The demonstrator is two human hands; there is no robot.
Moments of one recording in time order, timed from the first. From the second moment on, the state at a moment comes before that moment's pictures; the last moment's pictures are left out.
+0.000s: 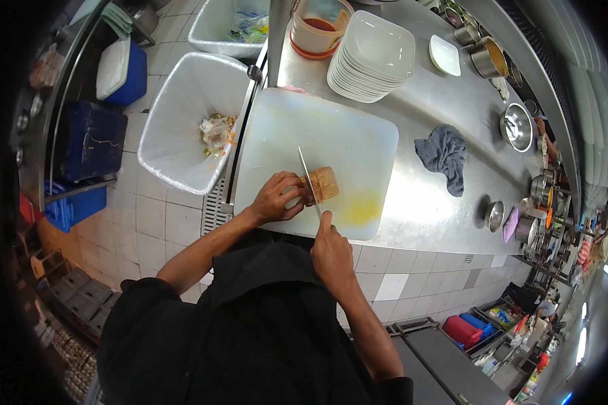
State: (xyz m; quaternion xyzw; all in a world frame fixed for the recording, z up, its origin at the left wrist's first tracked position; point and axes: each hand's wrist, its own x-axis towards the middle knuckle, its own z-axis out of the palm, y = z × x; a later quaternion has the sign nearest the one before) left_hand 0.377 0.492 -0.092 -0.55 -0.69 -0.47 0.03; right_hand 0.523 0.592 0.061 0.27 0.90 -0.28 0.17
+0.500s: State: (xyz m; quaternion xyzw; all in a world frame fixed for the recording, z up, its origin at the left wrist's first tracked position) left_hand 0.379 0.492 -0.103 -0.56 -0.69 -0.46 0.02; right_hand 0.562 0.589 0.060 0.31 0.88 -0.28 0.22
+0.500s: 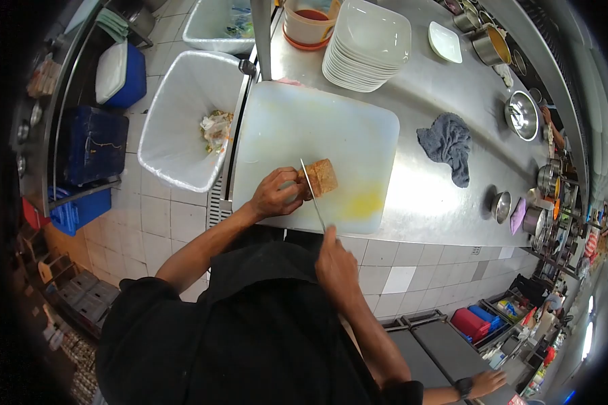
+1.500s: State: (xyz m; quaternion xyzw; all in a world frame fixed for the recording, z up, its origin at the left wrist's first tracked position) left_hand 0.368 0.539 -0.022 -0.47 -0.71 -0.52 -0.03; right_hand 0.559 0.607 -0.040 0.25 0.92 -0.30 0.05
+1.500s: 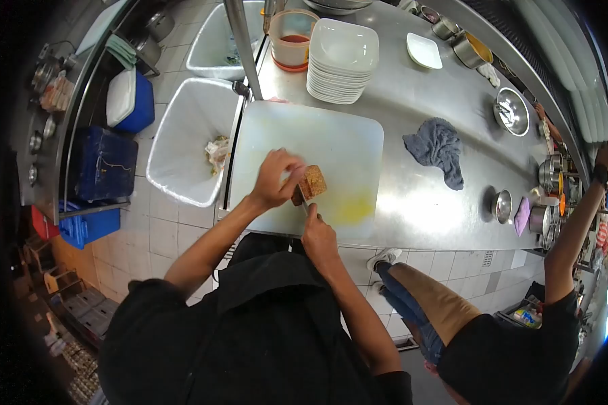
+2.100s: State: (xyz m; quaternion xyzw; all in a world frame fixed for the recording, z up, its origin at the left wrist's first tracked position) left_hand 0.413 0.478 -0.068 -0.47 -0.76 -0.44 0.03; right_hand 0.662 0.612 0.052 0.26 0.89 -0.30 0.22
